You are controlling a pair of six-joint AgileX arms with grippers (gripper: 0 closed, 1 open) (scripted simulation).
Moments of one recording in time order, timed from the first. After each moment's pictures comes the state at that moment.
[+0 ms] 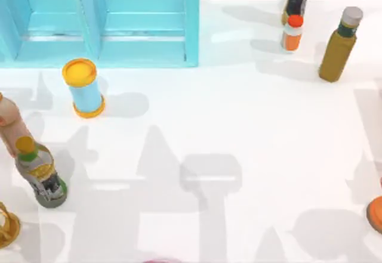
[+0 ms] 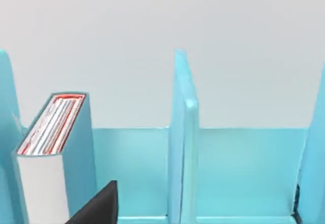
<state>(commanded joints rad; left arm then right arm) 0.30 1.30 0.53 0.77 0.34 0.01 0.00 0.00 0.00 0.00 0.00 0.00</state>
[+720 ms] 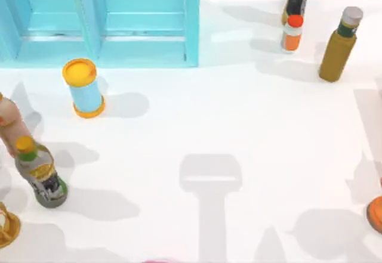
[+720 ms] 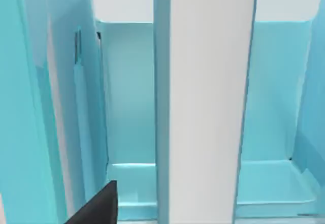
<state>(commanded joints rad) 0.51 2.22 0.90 1.31 0.58 0.02 0.00 0.00 0.00 0.00 0.00 0.00</state>
